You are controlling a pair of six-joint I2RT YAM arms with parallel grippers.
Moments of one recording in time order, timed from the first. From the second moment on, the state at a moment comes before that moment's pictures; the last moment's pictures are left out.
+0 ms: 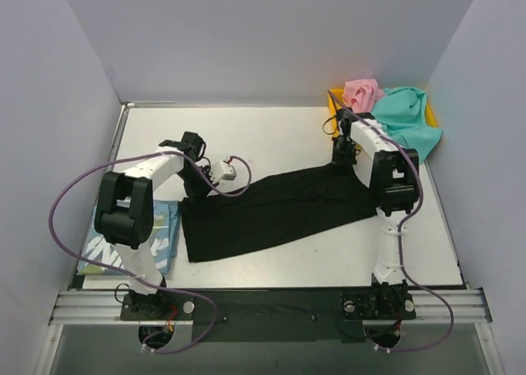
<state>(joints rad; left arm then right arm) -0.25 1.87 1.30 -0.87 0.29 0.92 0.12 2.21 1.73 -0.93 0.07 0.28</state>
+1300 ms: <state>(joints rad) -0.19 1.67 1.21 -1.01 0.31 0.84 -0.06 2.03 1.43 -0.84 0.06 0.24</state>
